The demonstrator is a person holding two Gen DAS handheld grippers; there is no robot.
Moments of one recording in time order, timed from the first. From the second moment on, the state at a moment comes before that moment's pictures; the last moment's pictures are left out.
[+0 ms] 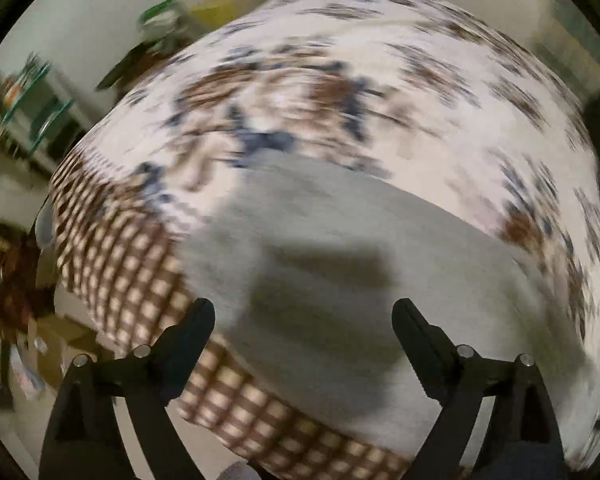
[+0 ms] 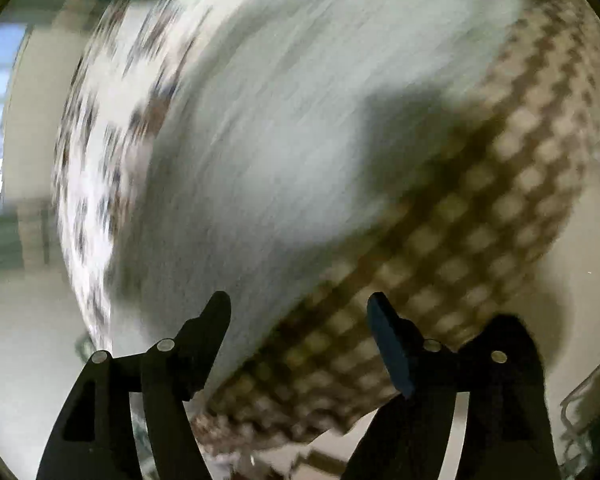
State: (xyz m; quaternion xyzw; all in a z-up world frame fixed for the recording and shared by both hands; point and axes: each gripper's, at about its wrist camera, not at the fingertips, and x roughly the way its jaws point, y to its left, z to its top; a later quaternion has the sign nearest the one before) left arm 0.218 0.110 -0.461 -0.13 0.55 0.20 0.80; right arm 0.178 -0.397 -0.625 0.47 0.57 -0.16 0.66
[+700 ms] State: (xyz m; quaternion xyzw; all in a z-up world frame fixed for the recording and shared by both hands) left arm 0.229 -0.224 -0.517 0.01 0.64 0.02 0.77; right arm 0.163 -0.632 -0.635 0.54 0.44 -0.28 0.66
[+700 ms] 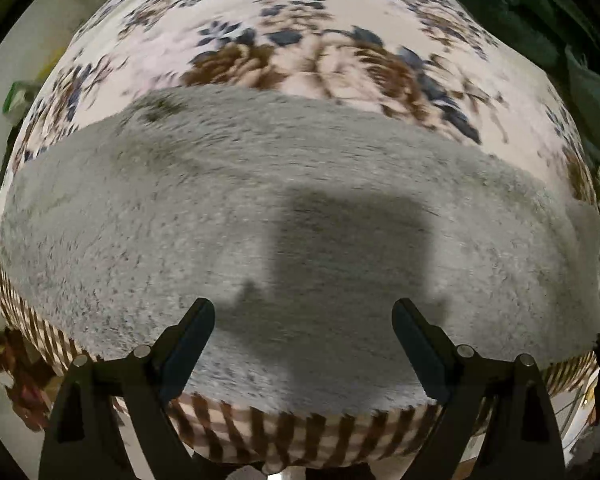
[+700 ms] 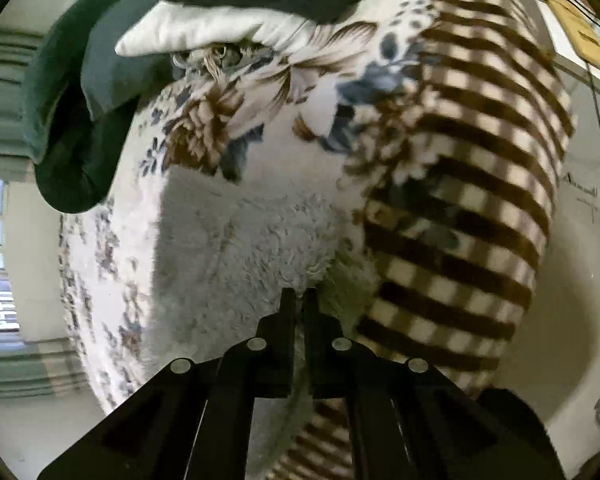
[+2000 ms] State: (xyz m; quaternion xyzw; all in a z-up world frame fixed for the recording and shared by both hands) left arm 0.268 -0.246 -0.565 -0.05 0.65 -0.01 0.76; right arm 0.232 -0.609 -0.672 0.61 0.36 -0.09 0.70
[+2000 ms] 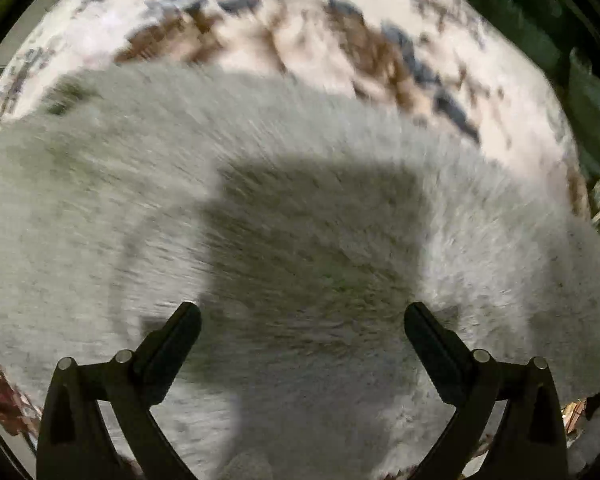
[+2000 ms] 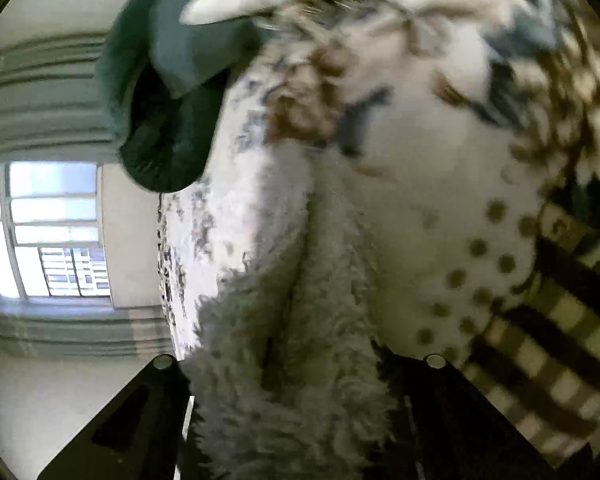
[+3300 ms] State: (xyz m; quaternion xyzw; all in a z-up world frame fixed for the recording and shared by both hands) left arm 0.140 0.198 -0.508 -0.24 0.56 0.24 0.76; right arm 0.385 -0.098 -0.615 0.19 0.69 0.01 0.70
